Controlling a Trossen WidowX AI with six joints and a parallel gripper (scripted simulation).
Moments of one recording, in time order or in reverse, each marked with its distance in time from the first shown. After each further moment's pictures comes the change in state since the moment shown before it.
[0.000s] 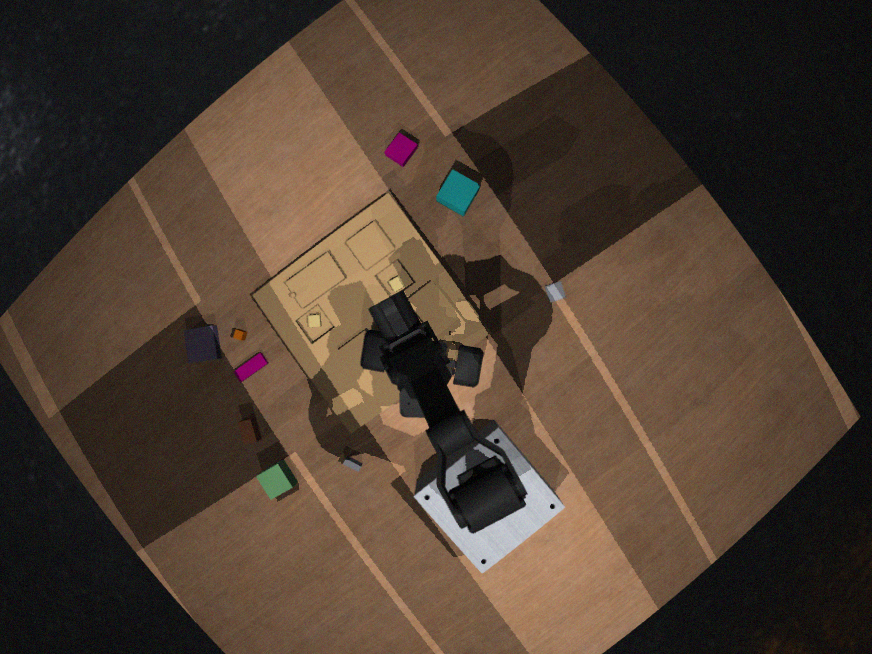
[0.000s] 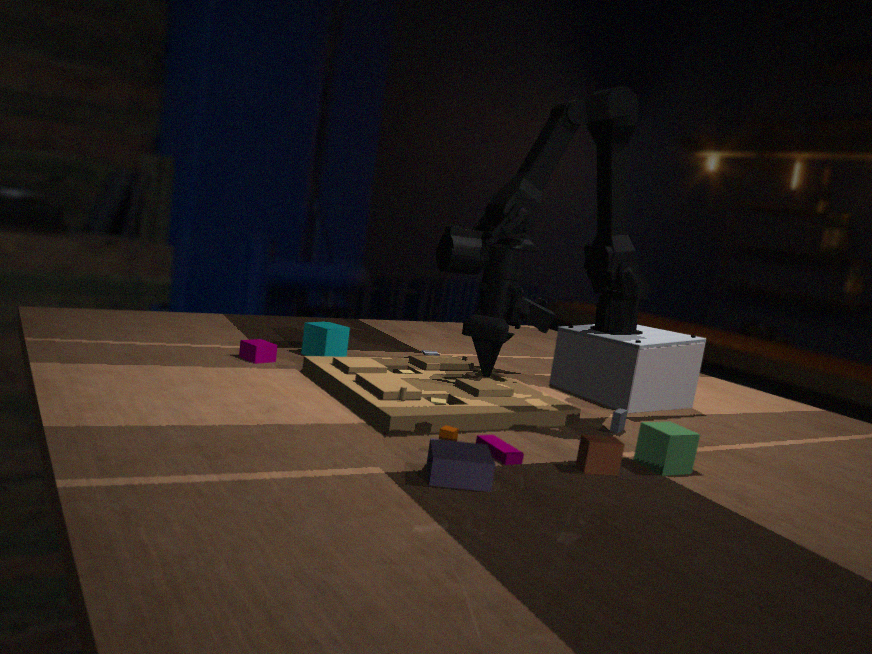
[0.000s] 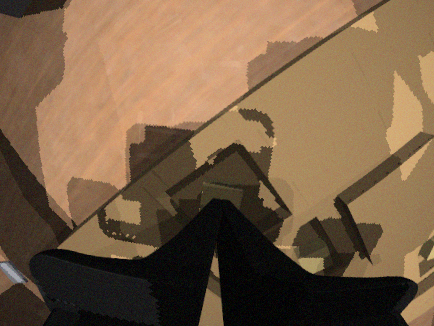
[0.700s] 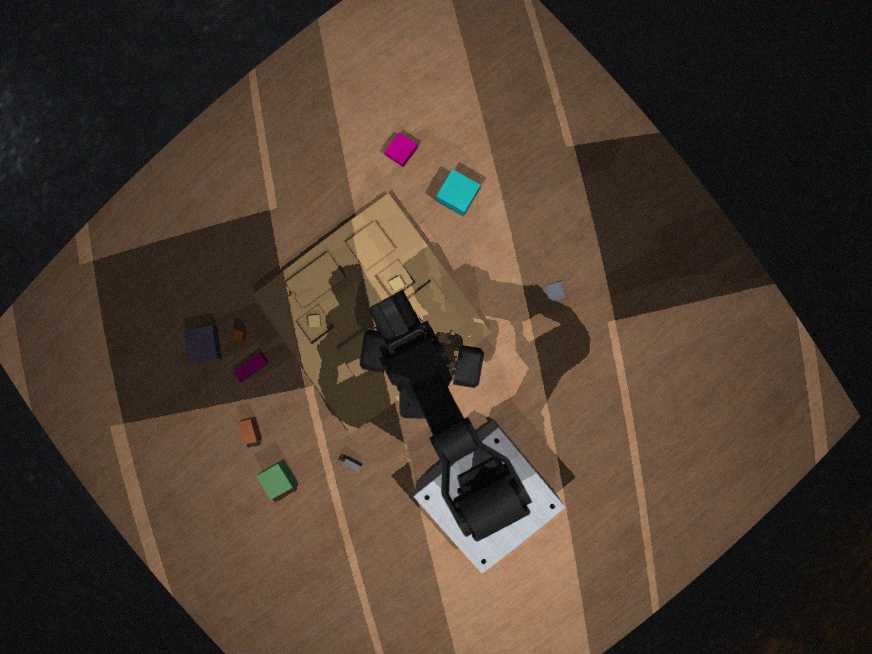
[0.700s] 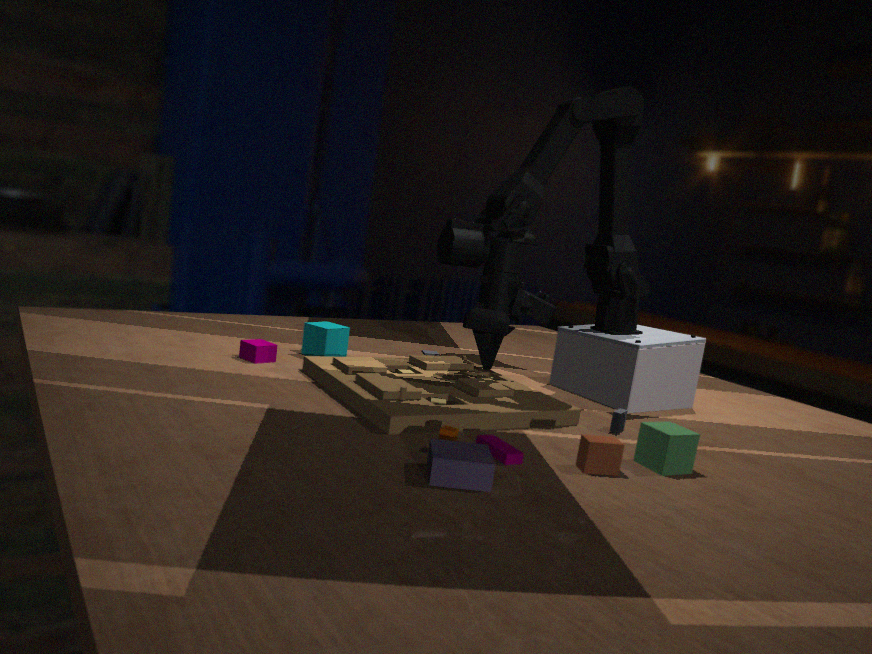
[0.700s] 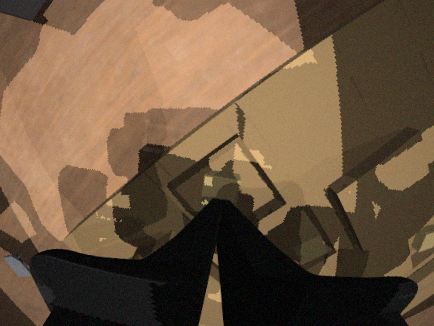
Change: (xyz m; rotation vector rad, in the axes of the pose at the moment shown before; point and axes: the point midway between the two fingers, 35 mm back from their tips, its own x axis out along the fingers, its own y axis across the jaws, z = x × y) arm -0.010 0.000 0.000 0.000 0.002 -0.001
